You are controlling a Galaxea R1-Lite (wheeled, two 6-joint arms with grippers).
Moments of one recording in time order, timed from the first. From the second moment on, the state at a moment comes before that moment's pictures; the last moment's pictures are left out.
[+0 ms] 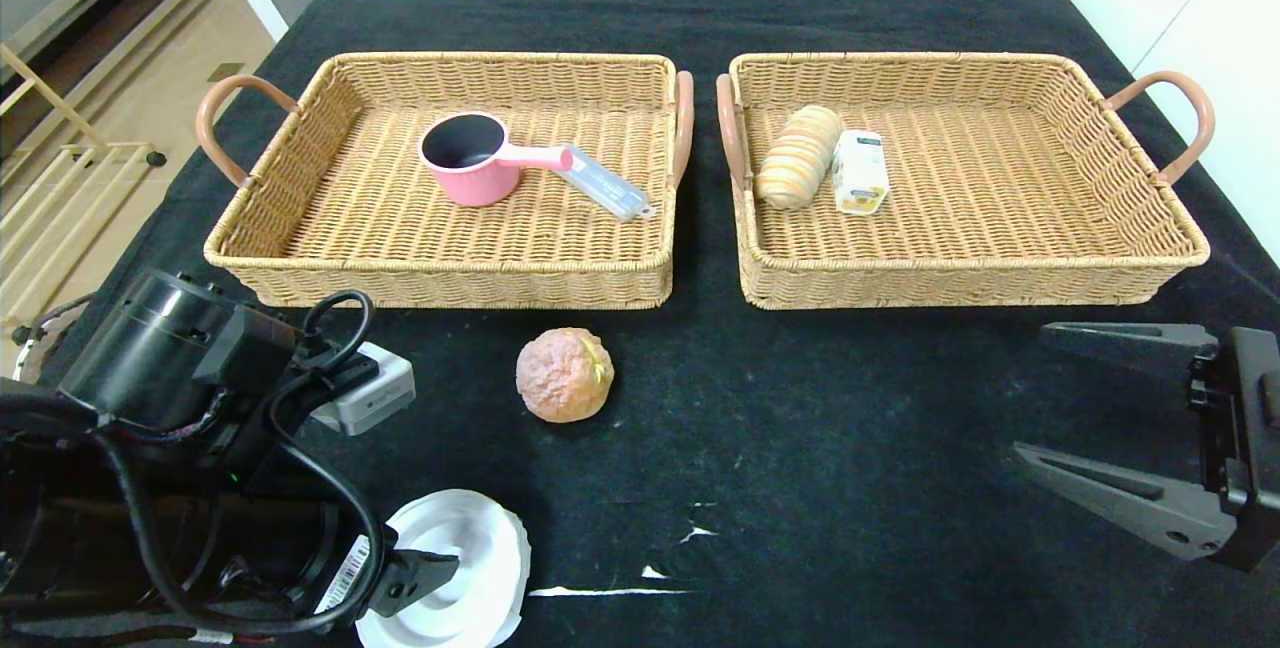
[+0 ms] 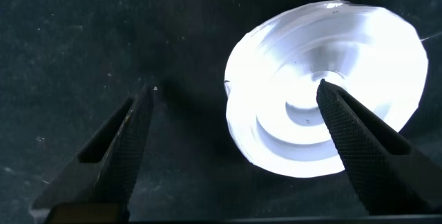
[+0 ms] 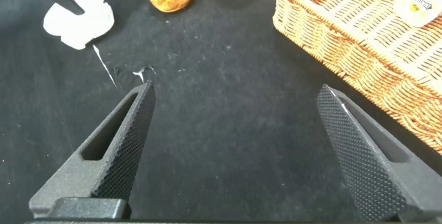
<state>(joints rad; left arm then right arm) -0.46 1.40 -0.91 0.44 0.14 0.03 0.17 1.22 -0.55 -0.53 0.74 -0.28</state>
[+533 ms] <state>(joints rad) -0.46 1.43 -0.90 0.44 0.14 0.03 0.17 1.22 -0.55 -0.53 0.74 -0.28</state>
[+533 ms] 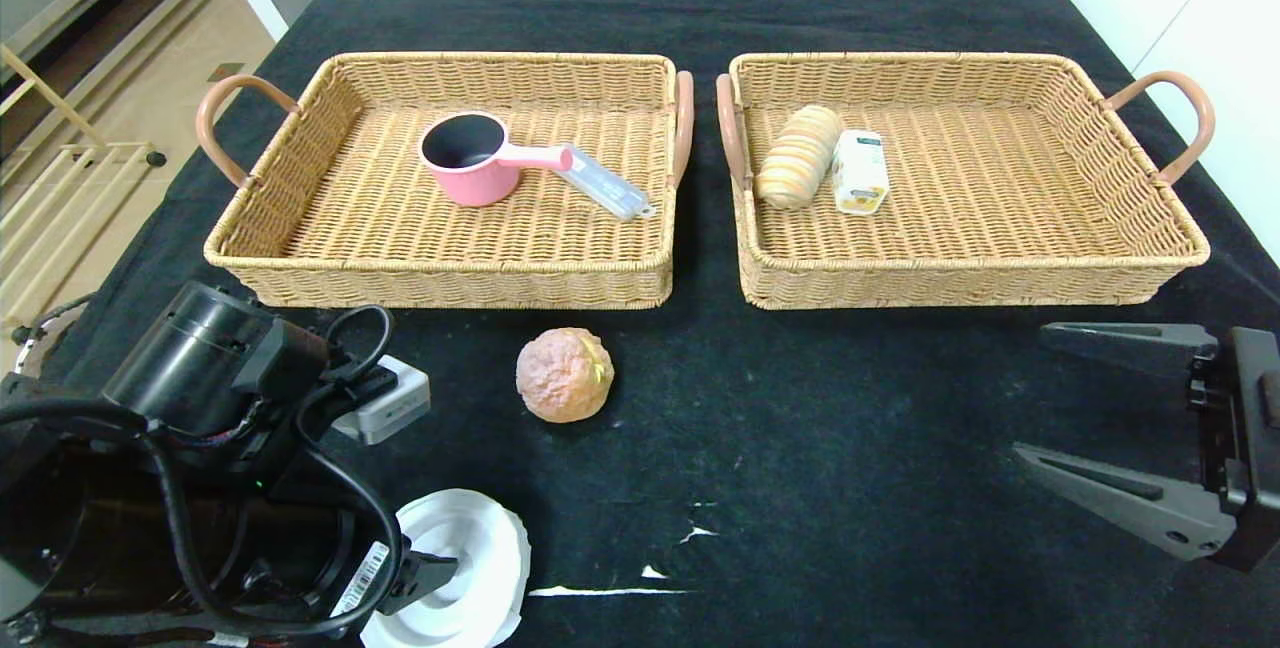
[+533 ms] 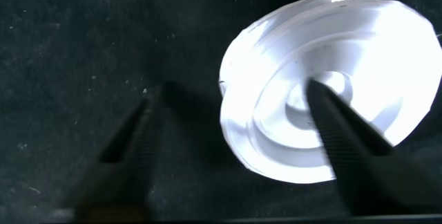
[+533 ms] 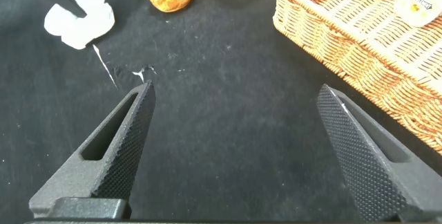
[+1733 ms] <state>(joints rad) -0.46 1.45 -0.90 0.44 0.13 0.03 0.17 1.23 -0.55 -0.53 0.74 -0.28</state>
